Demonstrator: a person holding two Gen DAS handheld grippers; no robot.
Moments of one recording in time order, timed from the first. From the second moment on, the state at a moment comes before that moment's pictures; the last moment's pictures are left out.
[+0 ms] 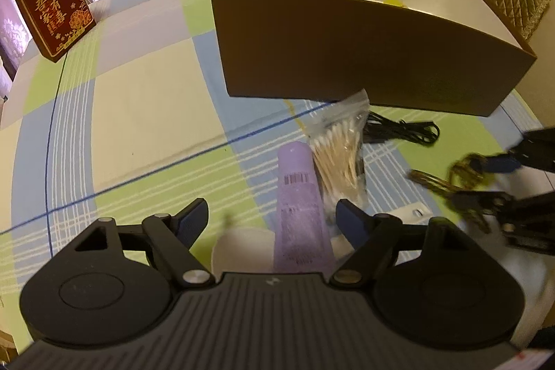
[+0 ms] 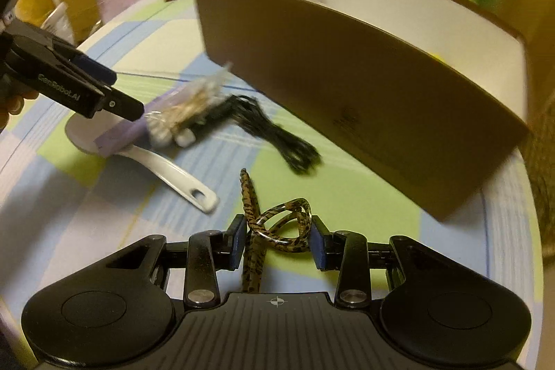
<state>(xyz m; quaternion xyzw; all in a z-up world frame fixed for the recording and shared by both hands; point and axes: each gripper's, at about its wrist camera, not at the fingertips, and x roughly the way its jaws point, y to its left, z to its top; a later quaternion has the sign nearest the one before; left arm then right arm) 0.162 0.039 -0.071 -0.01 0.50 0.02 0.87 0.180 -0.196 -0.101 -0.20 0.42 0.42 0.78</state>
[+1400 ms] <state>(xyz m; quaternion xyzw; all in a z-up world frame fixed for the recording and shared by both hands) 0.178 0.029 -0.073 -0.04 0.51 0.00 0.86 0.180 -0.213 -0.096 -0.17 0.43 0.38 0.80</state>
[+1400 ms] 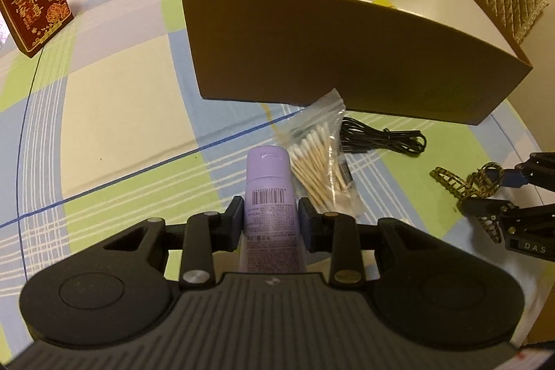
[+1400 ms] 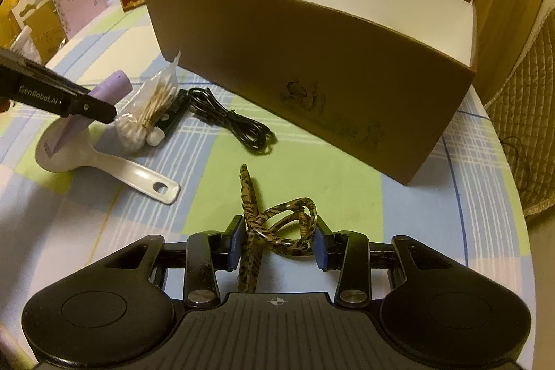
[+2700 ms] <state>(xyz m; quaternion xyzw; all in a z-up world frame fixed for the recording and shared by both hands) 0.159 -0.016 -0.019 -0.04 0.46 -0.03 0.89 0.175 -0.221 -0.029 -0.12 0.40 0.41 0.81</state>
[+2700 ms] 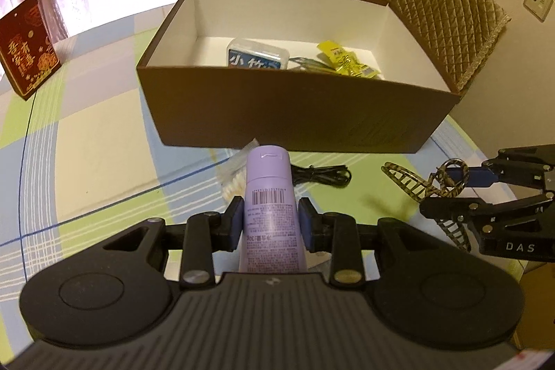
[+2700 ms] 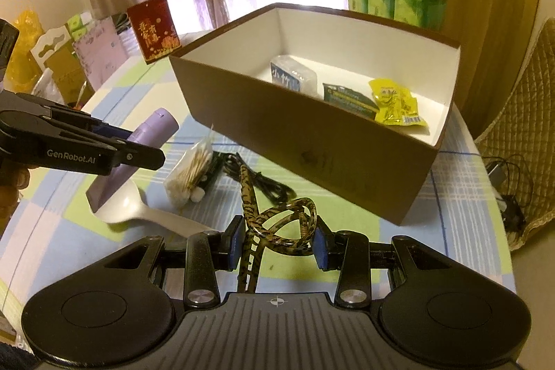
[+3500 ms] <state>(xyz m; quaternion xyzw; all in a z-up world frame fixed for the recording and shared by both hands) 0.185 -0.031 0.013 -0.03 0.42 -0.05 0.91 0.215 -0.222 0.014 -0.09 0.36 0.42 0.83</state>
